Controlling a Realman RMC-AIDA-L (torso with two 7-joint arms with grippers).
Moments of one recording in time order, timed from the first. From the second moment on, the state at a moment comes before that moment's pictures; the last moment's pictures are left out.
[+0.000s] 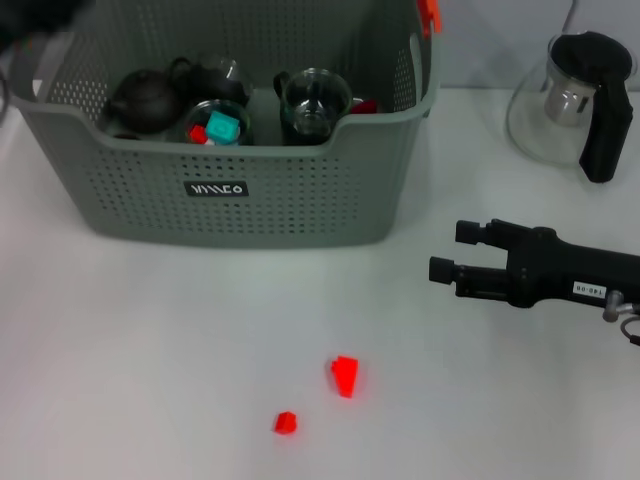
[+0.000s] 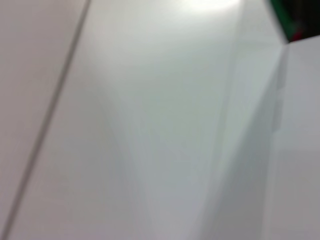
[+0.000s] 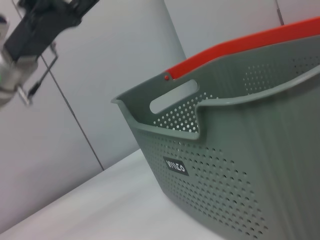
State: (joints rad) left arm -0.50 -2.11 0.44 0.80 1.48 1.67 -1.43; right arm 0.50 2.07 -0.79 -0.51 -1.83 -1.47 1.41
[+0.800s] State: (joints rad) left arm -0.33 -2.17 0.42 0.67 2.26 1.77 -0.87; right arm 0.50 2.07 -0.80 -0.50 -1.84 -1.46 1.41
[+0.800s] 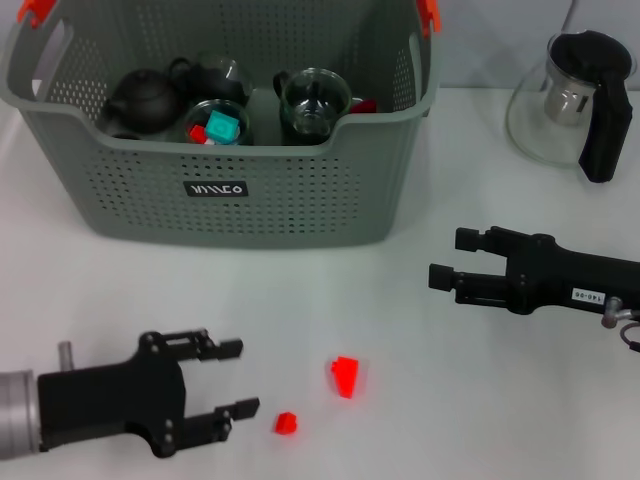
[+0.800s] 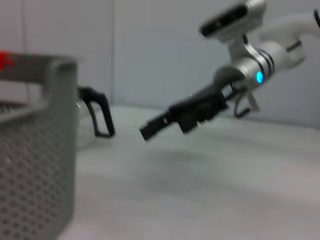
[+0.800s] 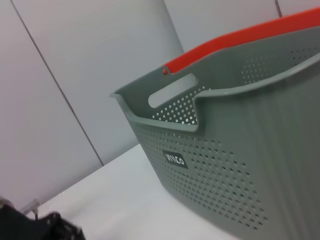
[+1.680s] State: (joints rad) left arm -0.39 -2.17 0.49 0.43 2.32 1.50 -0.66; right arm 0.50 2.07 -0.80 -0.50 -1.84 -1.46 1.41
